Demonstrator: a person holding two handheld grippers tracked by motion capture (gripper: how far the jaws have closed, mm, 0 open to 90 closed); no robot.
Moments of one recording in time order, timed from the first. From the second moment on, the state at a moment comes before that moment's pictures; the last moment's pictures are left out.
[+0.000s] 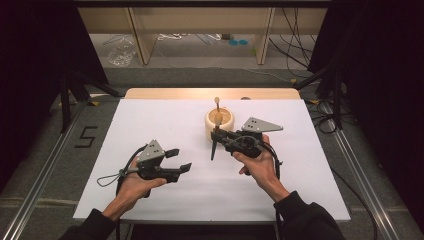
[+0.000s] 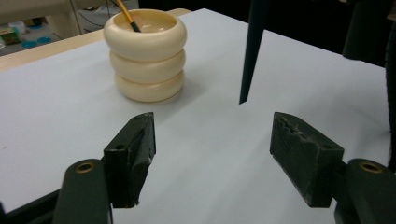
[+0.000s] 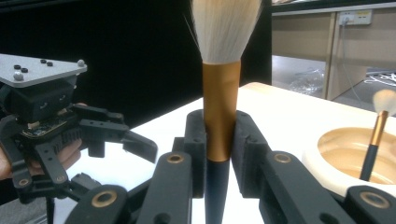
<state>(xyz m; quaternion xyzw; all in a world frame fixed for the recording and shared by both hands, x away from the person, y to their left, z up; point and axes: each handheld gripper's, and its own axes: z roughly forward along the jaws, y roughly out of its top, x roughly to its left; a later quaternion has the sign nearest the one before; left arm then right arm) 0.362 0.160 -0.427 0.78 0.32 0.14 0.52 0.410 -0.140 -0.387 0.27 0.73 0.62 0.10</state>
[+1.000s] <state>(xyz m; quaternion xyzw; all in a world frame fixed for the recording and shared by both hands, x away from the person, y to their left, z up) 0.339 0.187 -0.444 0.76 0.37 0.18 0.50 0.450 -0.181 -0.356 0.31 0.72 0.60 0.17</state>
